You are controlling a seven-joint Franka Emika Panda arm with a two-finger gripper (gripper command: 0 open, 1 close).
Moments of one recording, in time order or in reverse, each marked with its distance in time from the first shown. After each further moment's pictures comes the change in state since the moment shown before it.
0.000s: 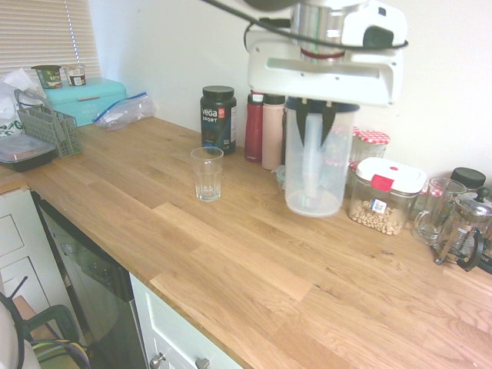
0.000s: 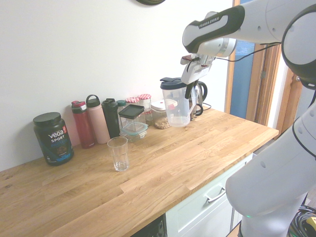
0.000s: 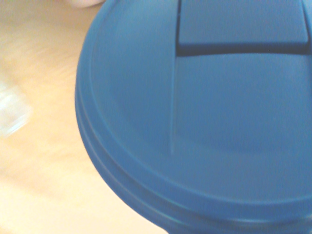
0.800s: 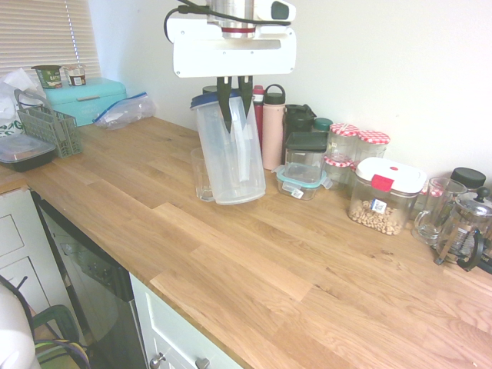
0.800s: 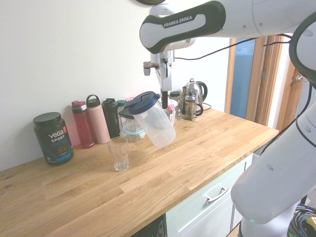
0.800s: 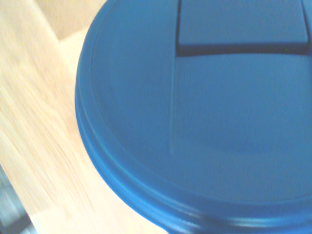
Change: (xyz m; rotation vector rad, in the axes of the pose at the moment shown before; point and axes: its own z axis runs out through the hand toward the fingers) arm -0.038 -0.165 0.032 -0.221 -0.221 -0.661
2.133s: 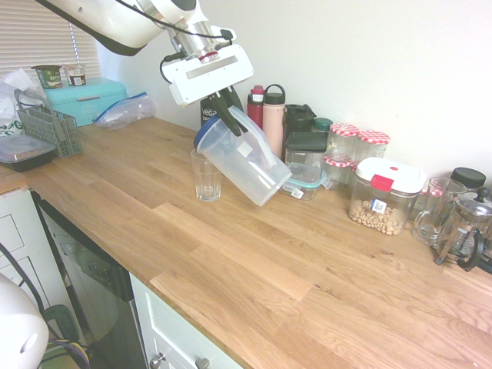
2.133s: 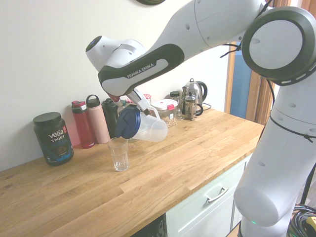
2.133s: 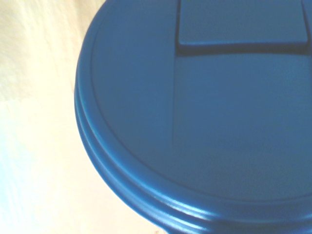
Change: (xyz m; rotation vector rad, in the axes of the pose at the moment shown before) arm 0.091 -0.099 0.057 -0.503 -0.145 -0.365
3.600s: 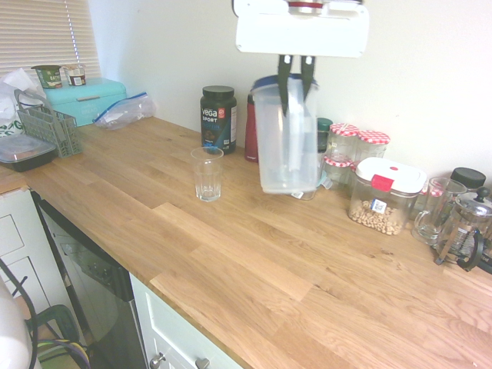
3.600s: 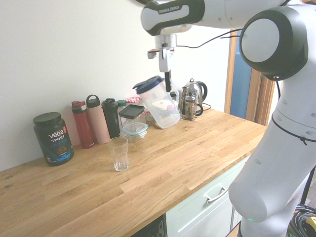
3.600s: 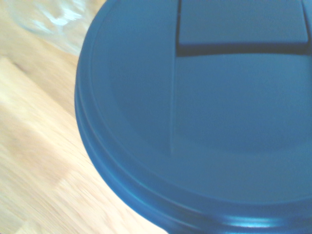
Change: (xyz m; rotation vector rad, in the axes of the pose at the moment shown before) arm -0.184 0.198 0.058 0.629 0.020 0.815
